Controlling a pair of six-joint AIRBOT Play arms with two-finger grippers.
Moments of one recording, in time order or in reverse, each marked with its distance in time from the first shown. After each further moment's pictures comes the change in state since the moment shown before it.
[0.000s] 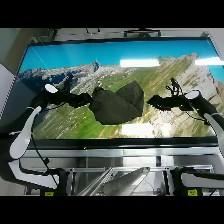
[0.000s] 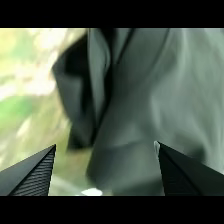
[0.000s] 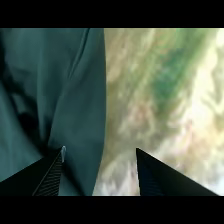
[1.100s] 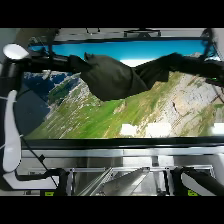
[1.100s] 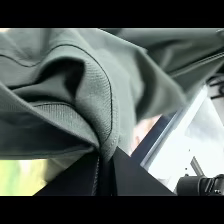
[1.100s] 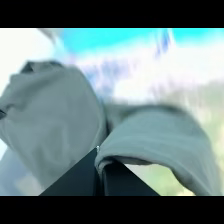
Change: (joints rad) left arm -0.014 0.175 0.578 -0.161 -0.402 -0.030; right arm -0.033 0.385 0.344 0.237 0.156 -0.124
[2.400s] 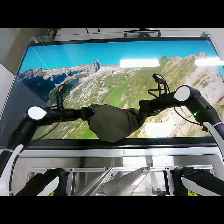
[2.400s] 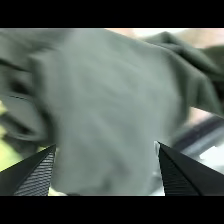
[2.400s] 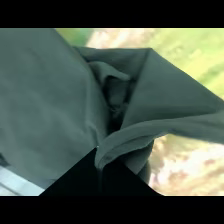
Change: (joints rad) left arm -0.045 0.435 -0.991 0.223 0.431 0.012; right arm 0.332 -0.111 -0.293 -0.618 0.050 0.462
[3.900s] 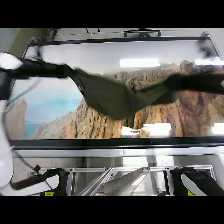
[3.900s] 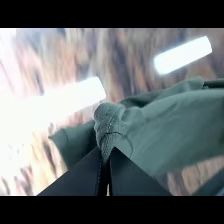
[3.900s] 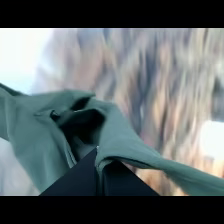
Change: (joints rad) left arm 0.129 -0.256 0.881 0.064 -0.293 -0.001; right arm -0.282 0.294 0.280 0.060 0.017 -0.071
